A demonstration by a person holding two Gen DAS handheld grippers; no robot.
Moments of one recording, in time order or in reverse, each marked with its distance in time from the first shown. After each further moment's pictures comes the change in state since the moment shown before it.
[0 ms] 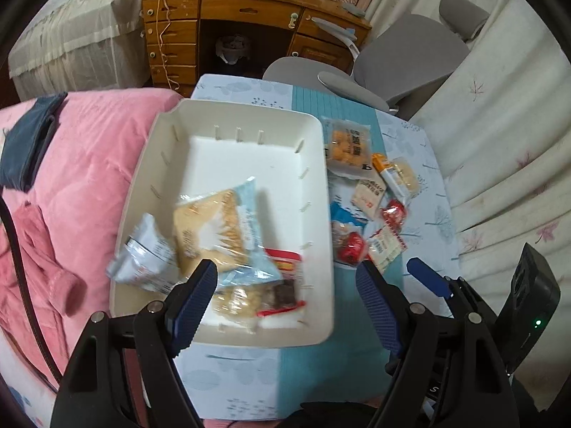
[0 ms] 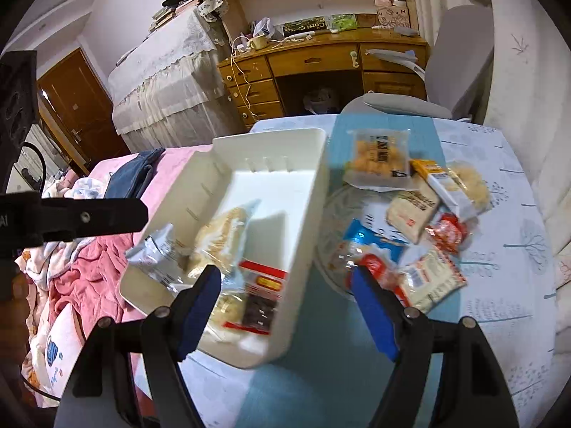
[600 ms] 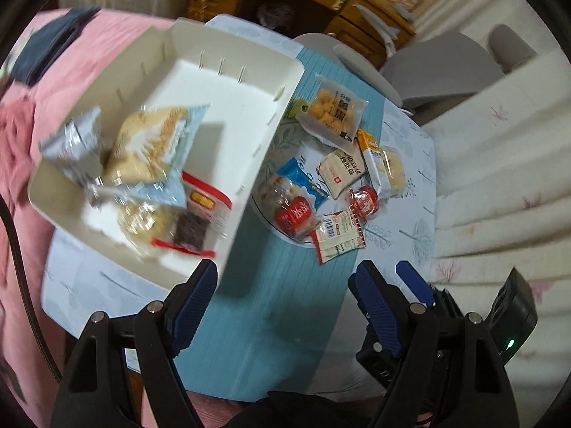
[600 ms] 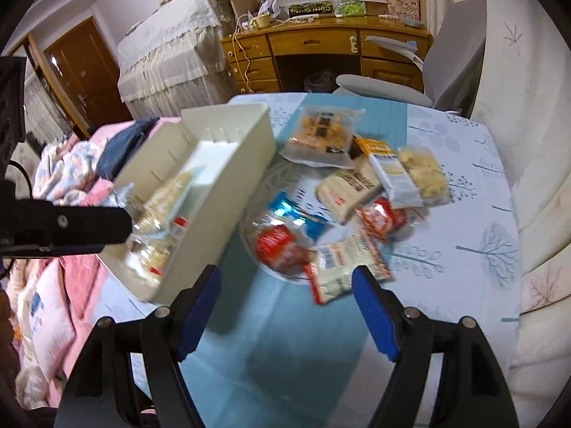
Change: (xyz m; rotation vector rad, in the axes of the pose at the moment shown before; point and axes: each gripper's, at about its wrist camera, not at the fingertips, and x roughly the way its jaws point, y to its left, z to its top) left arm 0.057 -0.078 -0.042 -0.337 0.069 -0.014; right arm -0.006 -0.098 -0.012 -0.130 0.099 -0.010
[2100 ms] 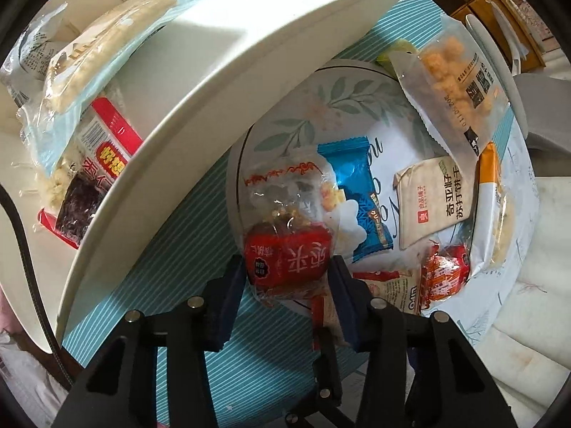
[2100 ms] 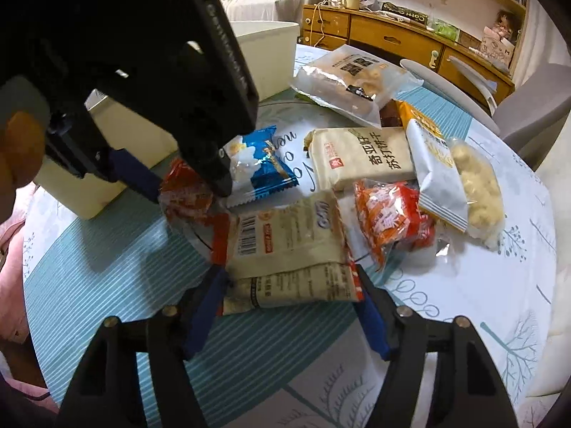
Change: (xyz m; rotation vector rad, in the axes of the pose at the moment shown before) left arm 0.185 -0.020 0.039 -0.377 0.149 0.248; right arm 0.107 -0.044 -0.027 -0.414 0.028 0.077
